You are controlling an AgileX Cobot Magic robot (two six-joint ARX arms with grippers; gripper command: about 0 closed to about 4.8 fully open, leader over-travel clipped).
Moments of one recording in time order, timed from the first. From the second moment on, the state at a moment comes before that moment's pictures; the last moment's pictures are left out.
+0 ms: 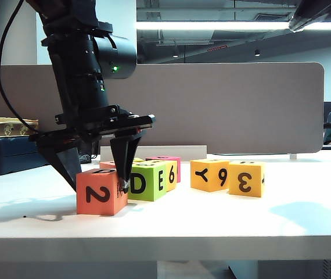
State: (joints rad) left arm -0.57 1.83 1.31 -0.82 0.07 -0.33; right arm 0.26 0.95 0.94 -0.62 -0.44 0.07
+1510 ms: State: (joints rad) left arm -0.49 1.91 1.59 -0.63 -0.10 0.39; right arm 0.26 0.95 0.94 -0.64 -0.44 0.07
